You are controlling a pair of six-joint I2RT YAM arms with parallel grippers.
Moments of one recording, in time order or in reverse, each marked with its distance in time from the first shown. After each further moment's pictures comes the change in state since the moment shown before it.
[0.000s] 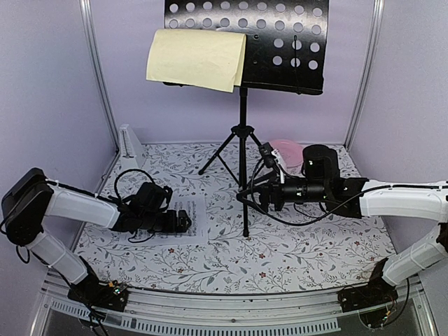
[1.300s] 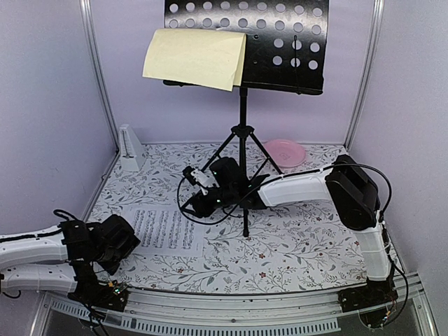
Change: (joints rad) left arm -0.146 -0.704 -0.238 -0.822 -0.346 -1.067; right arm 0.130 0.859 0.731 -0.121 0.073 -0.117
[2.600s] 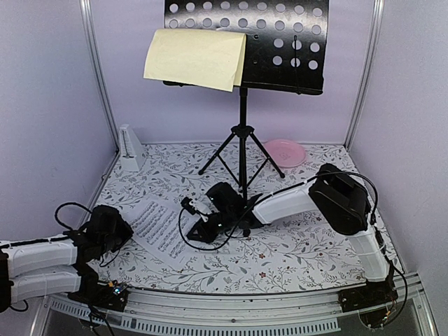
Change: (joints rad) left arm 0.401 0.064 -0.218 0.753 0.066 0.618; right arm 0.047 0.097 -0.084 0.024 -0.117 -0.001
